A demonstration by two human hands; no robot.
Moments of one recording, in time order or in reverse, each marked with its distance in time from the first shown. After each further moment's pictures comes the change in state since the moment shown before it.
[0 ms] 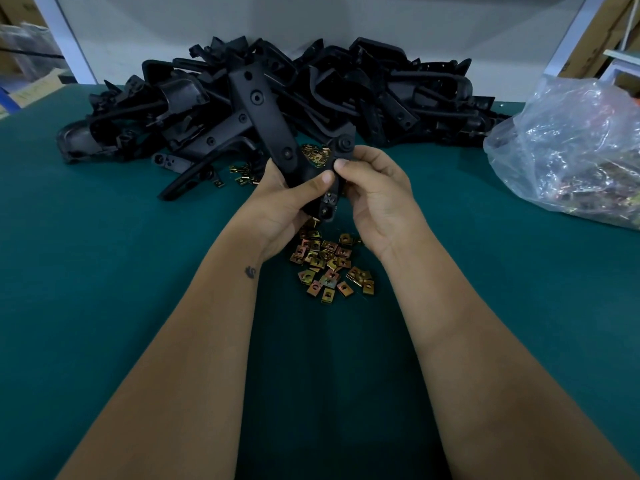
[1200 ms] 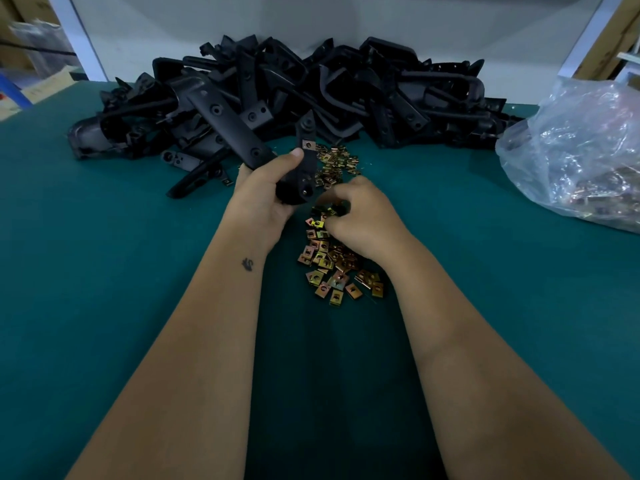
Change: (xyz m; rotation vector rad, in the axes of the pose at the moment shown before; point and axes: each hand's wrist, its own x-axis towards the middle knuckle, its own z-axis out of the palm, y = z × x) left_hand 0.014 0.005 -0.015 -0.301 0.362 -0.003; right_hand 0.004 0.018 -0.008 -1.286 -0.239 -0.095
